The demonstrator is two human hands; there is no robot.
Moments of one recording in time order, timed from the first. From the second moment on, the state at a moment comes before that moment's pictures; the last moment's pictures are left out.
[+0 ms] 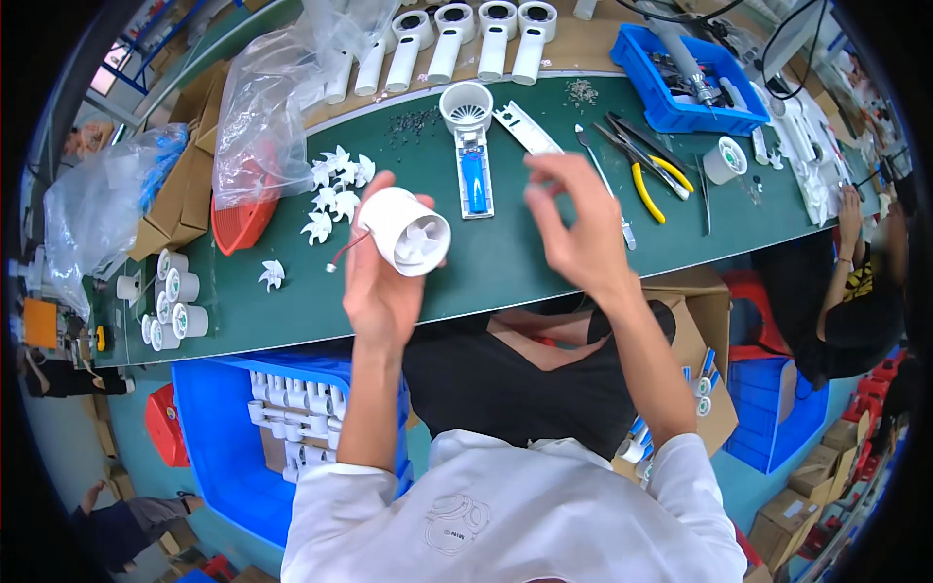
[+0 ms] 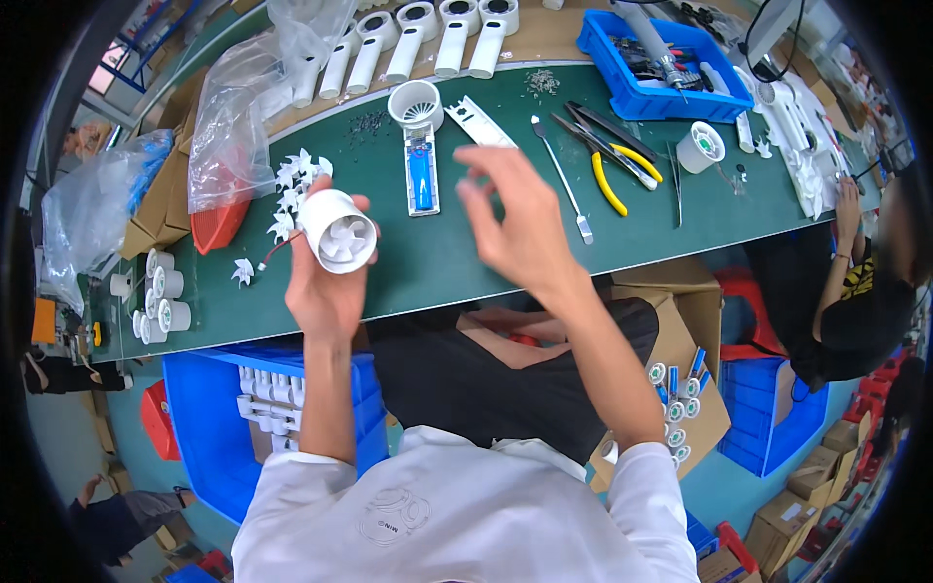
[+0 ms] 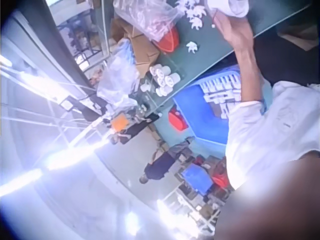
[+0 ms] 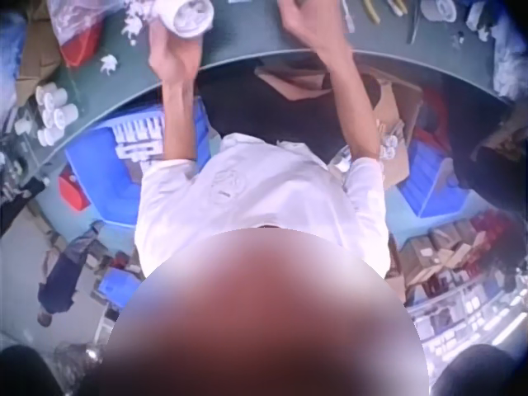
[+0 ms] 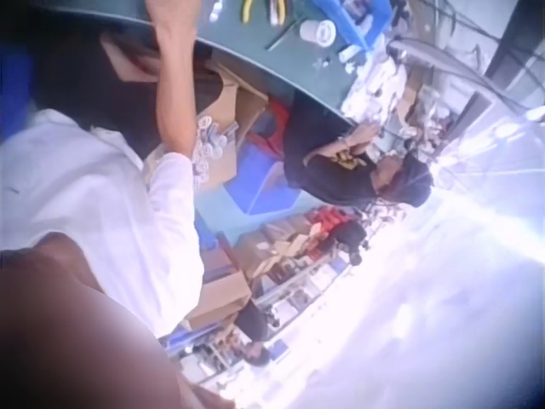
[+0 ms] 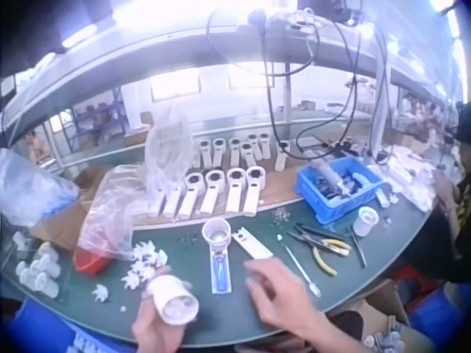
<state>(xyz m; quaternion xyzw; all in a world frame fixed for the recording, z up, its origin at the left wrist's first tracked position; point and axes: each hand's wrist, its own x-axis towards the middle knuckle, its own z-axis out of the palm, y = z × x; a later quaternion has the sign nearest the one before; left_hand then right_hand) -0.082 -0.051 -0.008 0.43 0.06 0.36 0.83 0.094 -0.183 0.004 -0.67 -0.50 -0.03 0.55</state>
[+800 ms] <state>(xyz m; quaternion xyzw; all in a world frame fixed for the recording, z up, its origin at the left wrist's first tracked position) -0.040 -0.109 -0.024 0.77 0.14 0.28 0.56 0.141 -0.207 -0.010 -0.91 -0.39 -0.08 0.11</state>
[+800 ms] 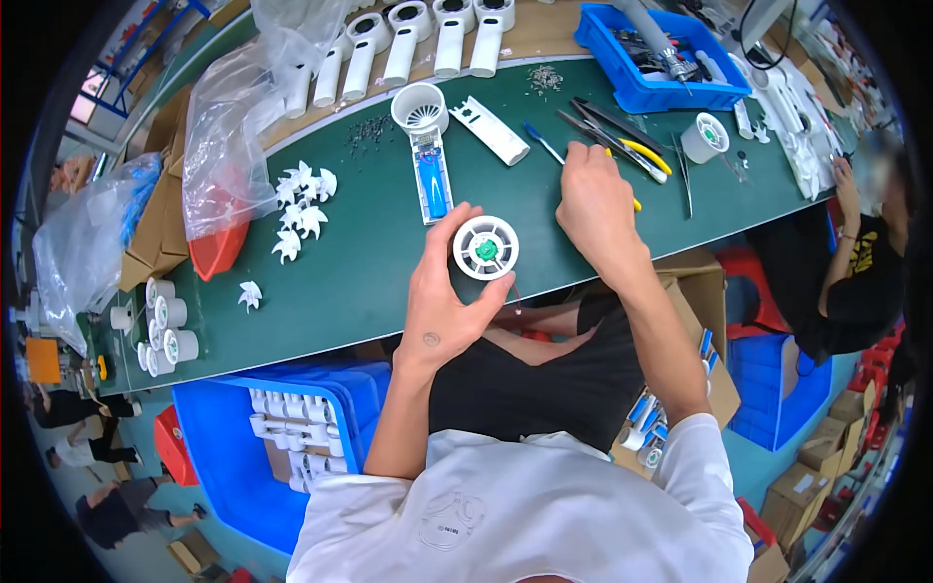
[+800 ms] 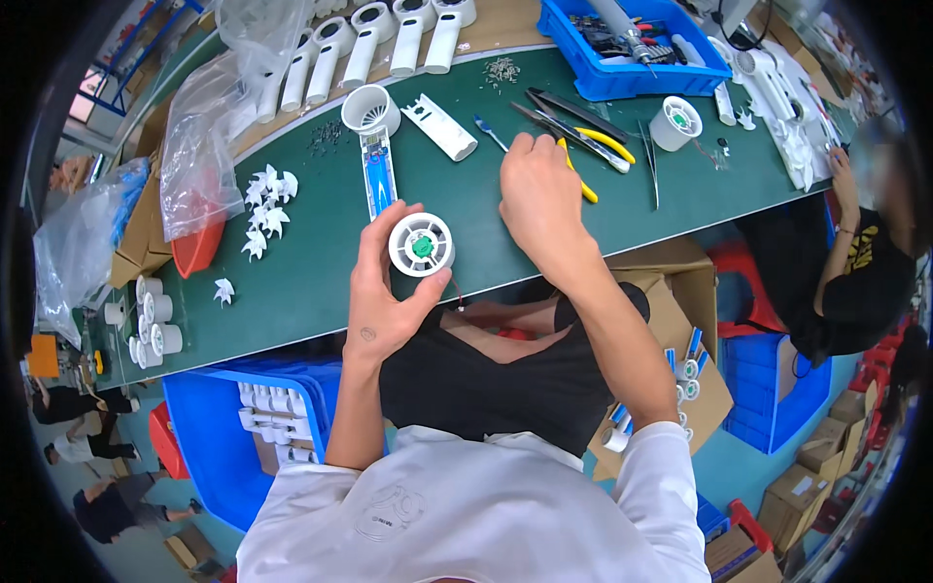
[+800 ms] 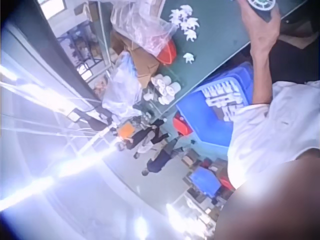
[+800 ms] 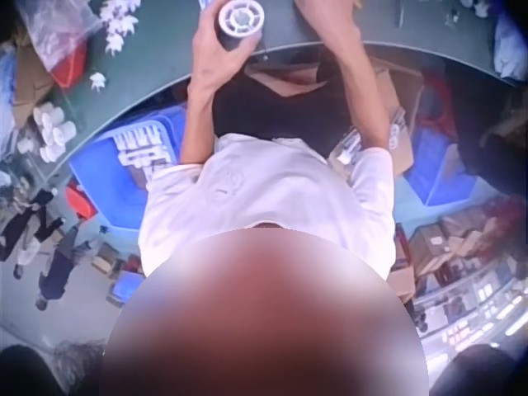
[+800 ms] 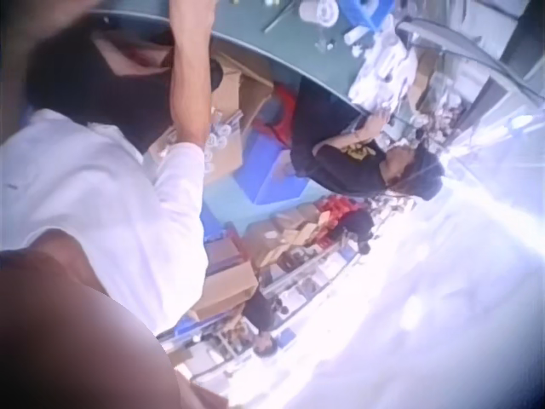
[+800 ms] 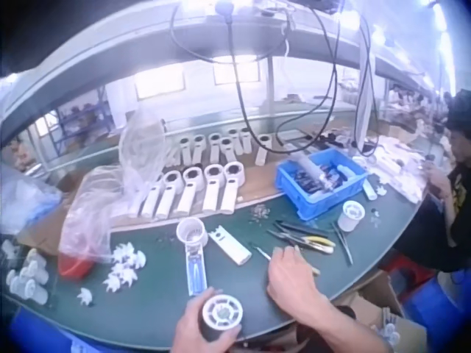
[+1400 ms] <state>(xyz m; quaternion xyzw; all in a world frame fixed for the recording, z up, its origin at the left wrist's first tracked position) -0.042 -0.104 -0.030 0.80 0.09 0.28 0.53 0.080 -0.264 0.009 -0.26 -0.36 0.29 0.85</state>
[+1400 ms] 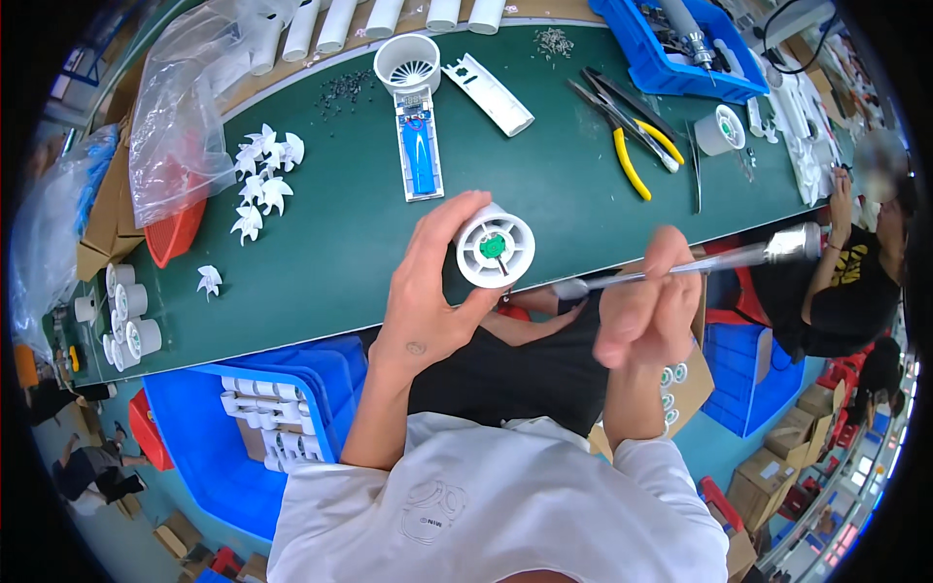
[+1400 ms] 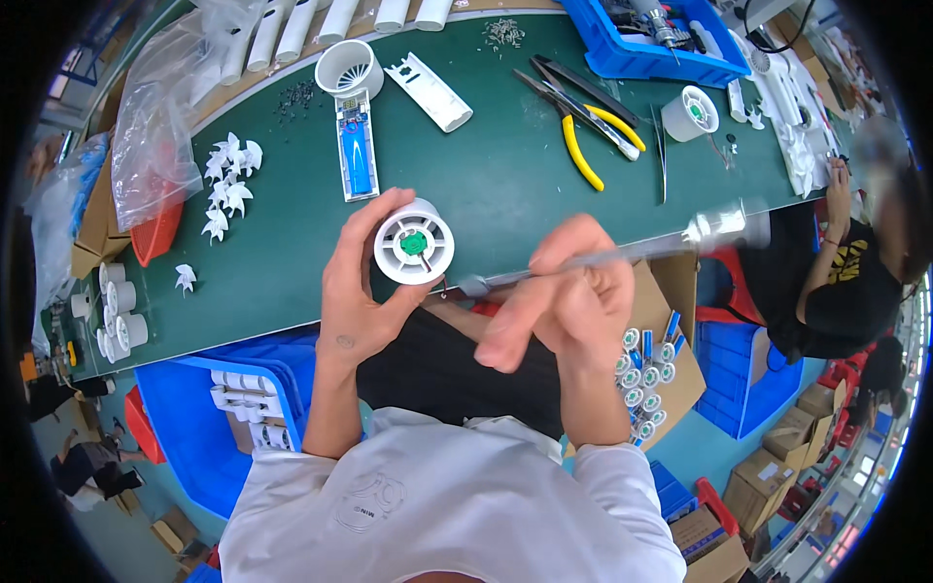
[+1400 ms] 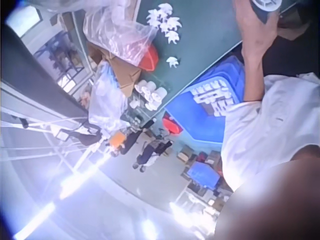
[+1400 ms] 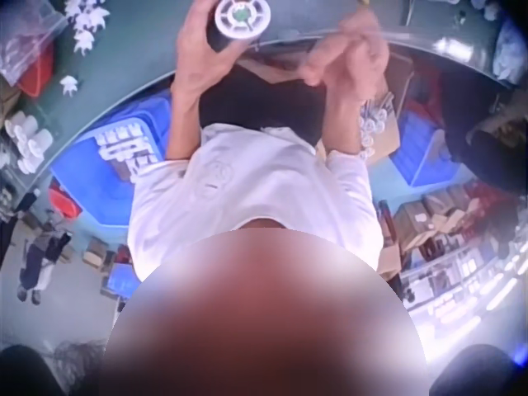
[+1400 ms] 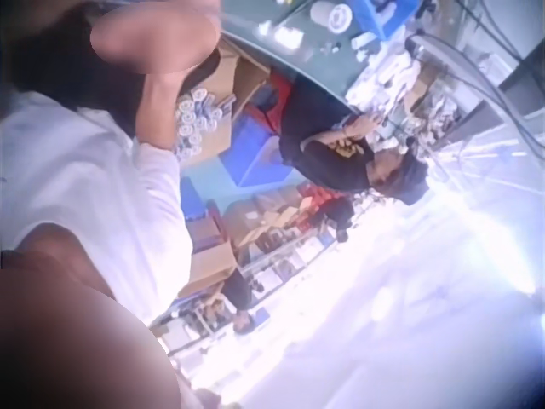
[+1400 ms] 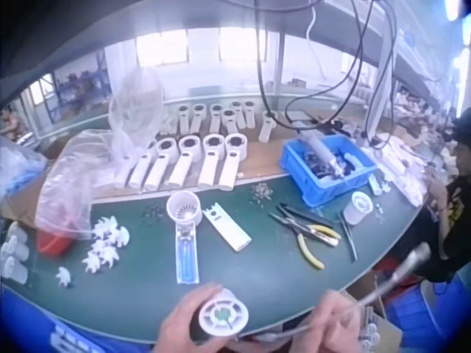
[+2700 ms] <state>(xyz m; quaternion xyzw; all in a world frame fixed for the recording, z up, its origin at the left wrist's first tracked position) -0.041 -0.104 -0.026 0.83 0.05 0.29 0.48 0.079 -0.224 -0.024 -0.61 -0.53 -0.14 0.57</state>
